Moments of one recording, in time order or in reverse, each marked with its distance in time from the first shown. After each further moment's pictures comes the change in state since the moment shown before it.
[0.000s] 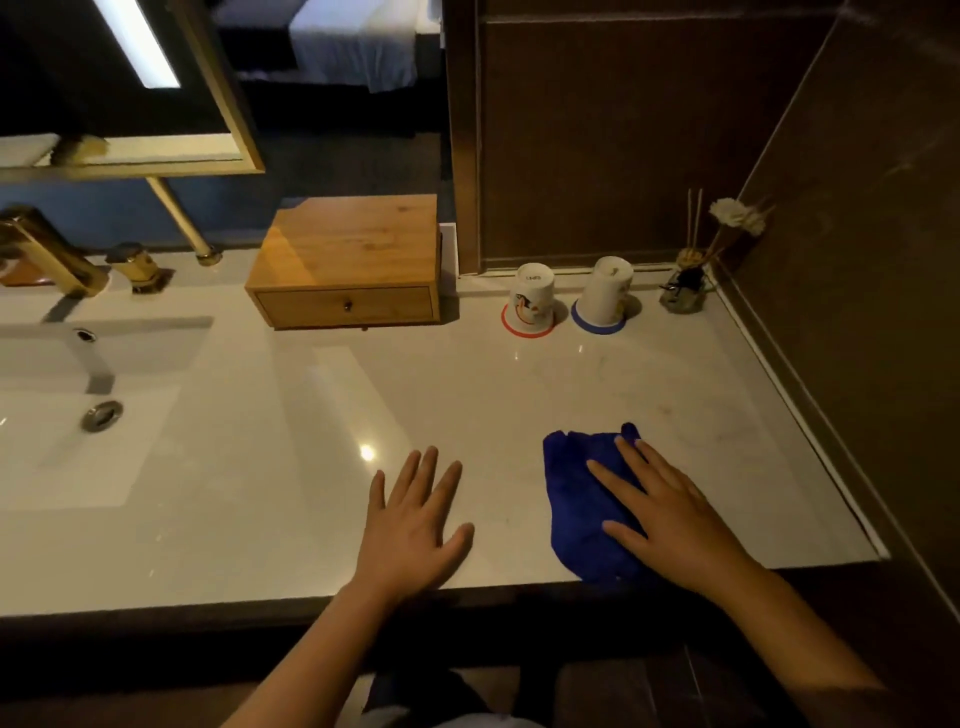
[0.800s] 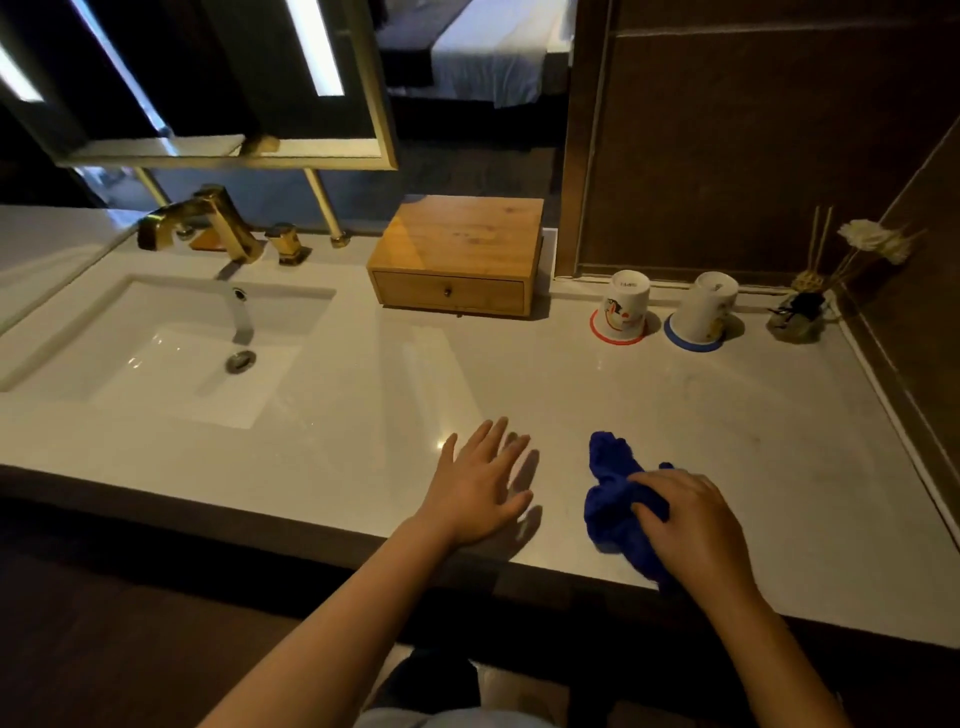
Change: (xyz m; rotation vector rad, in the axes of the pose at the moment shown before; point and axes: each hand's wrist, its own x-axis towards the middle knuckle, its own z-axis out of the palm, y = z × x) left_hand 0.001 0.013 -0.033 -0.004 -0.030 -0.025; right_hand 0.008 -0.046 -0.001 0.403 0.316 0.036
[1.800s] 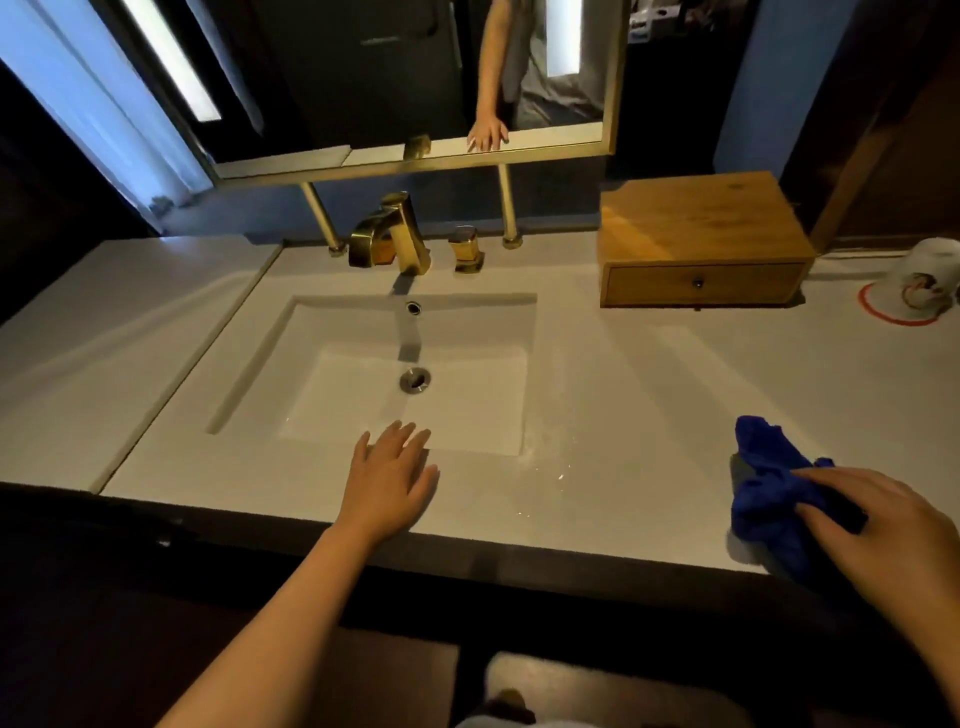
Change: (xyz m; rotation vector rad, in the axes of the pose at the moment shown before) left_hand -0.122 -0.439 -0.067 0.112 0.180 -0.223; right_hand -0.015 -0.248 0.120 0.040 0.125 0.223
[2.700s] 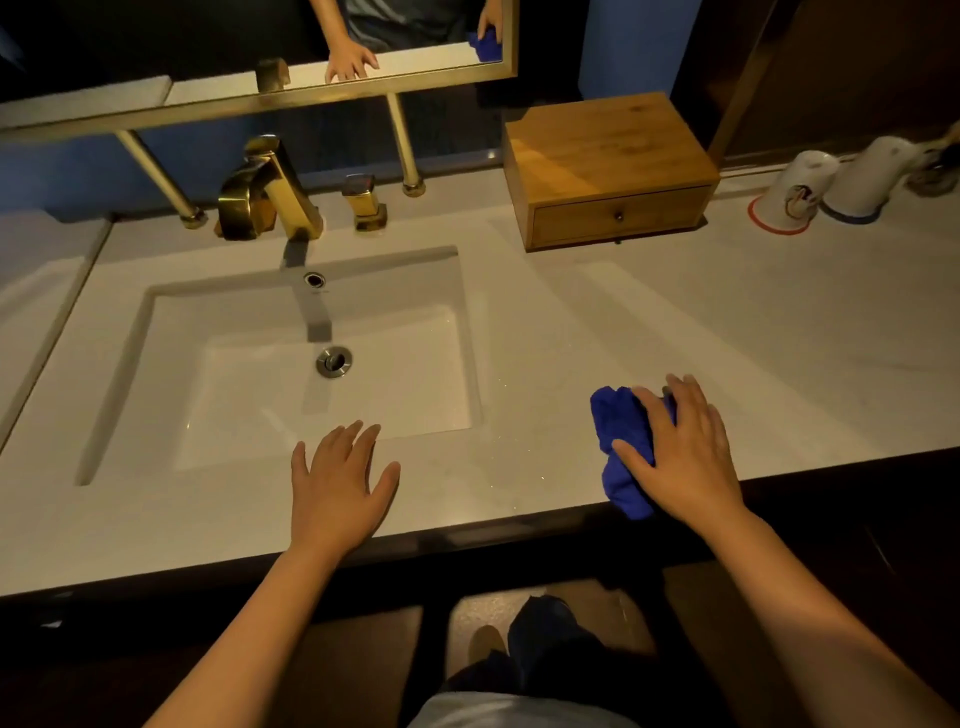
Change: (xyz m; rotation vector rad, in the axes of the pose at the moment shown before) left_hand 0.009 -0.018 0.012 -0.059 -0.048 0.053; right_hand 0.003 -0.035 0.107 -0.334 -0.083 0.012
